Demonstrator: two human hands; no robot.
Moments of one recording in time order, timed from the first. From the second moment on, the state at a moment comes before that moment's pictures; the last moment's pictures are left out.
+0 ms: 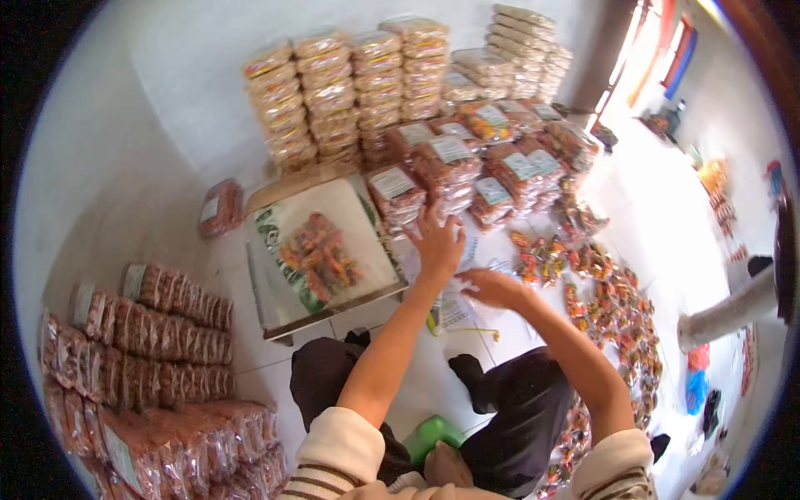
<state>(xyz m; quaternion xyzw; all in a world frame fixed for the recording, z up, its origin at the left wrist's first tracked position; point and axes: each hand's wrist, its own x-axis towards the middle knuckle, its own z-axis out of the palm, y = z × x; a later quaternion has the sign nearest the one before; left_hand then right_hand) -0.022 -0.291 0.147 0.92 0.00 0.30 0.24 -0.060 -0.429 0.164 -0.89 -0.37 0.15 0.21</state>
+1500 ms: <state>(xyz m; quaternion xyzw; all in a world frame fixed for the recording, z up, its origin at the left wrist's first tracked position) 0.091 -0.531 -0.082 0.80 -0.29 -0.13 0.51 0.018 -0.706 -0.067 -0.61 0.25 -0.15 0.74</state>
